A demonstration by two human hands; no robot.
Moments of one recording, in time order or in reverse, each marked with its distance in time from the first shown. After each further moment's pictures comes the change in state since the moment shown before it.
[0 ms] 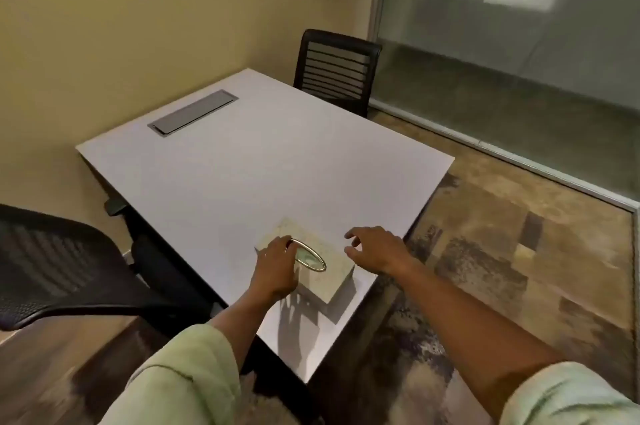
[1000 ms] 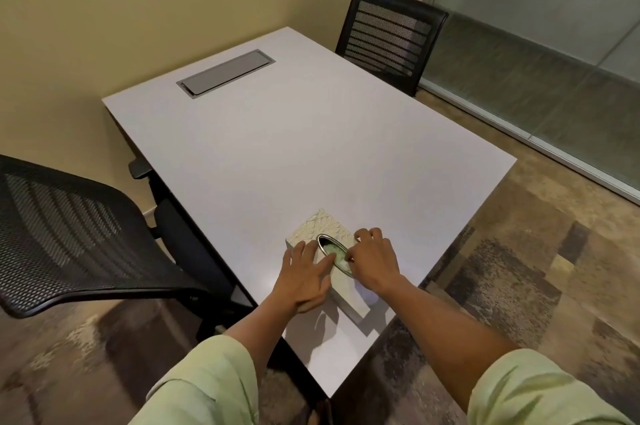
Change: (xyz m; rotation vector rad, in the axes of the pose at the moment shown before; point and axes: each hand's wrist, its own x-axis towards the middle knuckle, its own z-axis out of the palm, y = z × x) left_hand 0.020 -0.054 0.051 0.080 -0.149 0.017; right_hand 0.101 -0.036 0.104 -0.371 0.031 -0.130
